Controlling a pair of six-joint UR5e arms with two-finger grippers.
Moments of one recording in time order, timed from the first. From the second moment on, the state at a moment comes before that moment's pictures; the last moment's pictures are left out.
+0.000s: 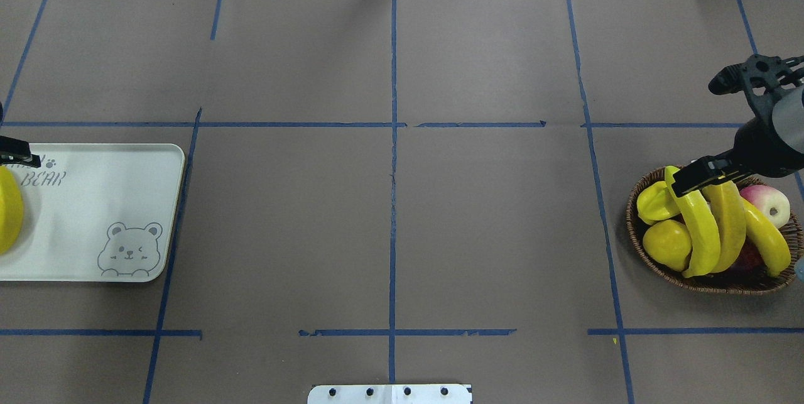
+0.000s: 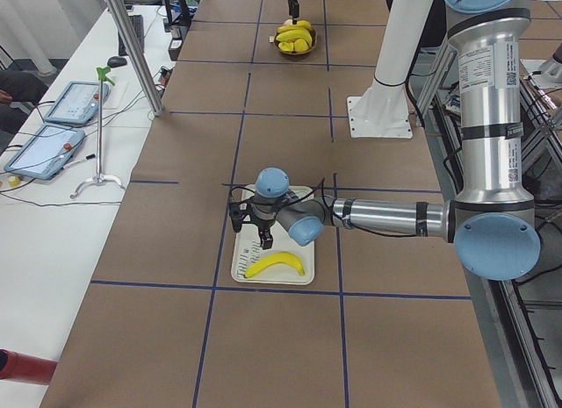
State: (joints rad) left arm -1.09 -1.44 -1.65 -2.32 -2.20 -1.10; right arm 0.91 -1.68 2.20 -1.54 2.13 0.65
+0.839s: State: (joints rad) left arm -1.09 -1.43 -1.64 -2.32 -2.20 -1.10; right arm 0.73 -1.74 2.15 -1.50 1.98 0.70
